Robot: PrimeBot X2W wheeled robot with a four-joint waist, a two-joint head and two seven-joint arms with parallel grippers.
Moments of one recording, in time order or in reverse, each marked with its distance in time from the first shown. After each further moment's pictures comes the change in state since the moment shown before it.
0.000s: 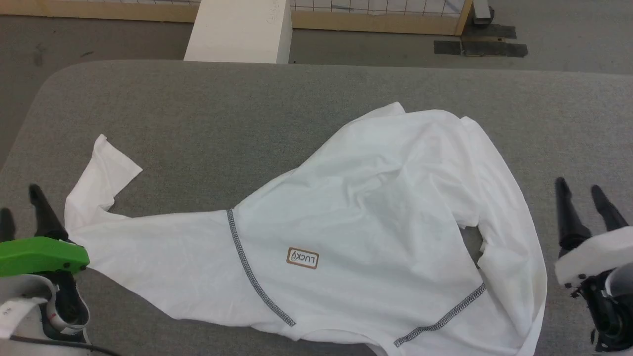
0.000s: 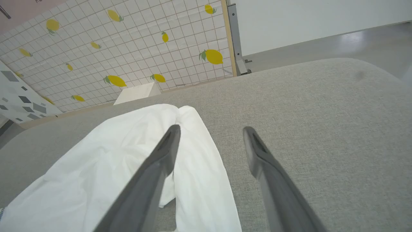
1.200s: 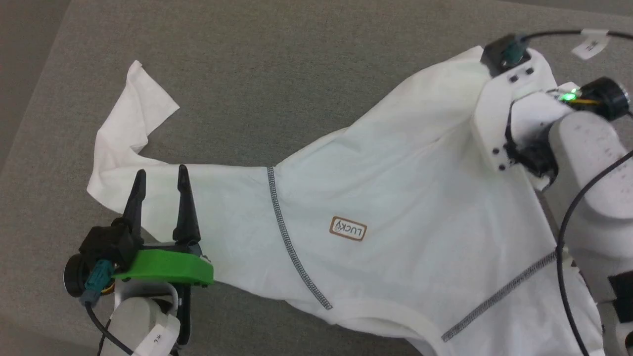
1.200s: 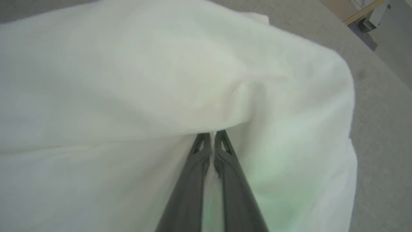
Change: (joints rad) left arm 0.097 -0.123 -0.311 -0.187 0.371 -0.109 -0.171; right arm -0.708 -0.204 0.600 0.552 -0.146 0.001 0.545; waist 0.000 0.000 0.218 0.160
